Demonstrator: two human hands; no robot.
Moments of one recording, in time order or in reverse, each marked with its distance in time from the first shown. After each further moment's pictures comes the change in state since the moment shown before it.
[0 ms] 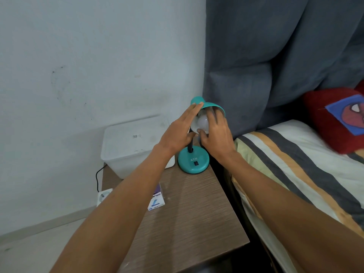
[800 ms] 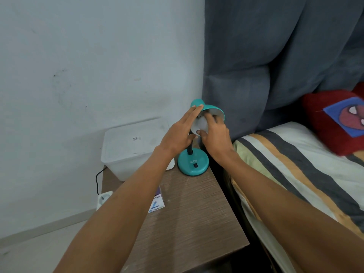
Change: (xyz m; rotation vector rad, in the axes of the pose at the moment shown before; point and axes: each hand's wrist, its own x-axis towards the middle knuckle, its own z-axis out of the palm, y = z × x) left_hand 0.002 0.003 -0.001 0.009 -0.024 -0.011; right_hand 0.007 -0.010 -0.007 0.011 -0.088 0.133
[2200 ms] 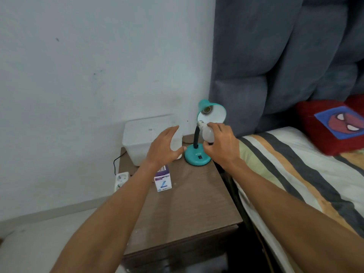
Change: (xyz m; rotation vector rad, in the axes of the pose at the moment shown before) left_hand -0.132 0.036 -0.048 0.109 0.093 -0.323; right_hand -0.091 -0.023 -0.046 -0.092 0.088 -0.161
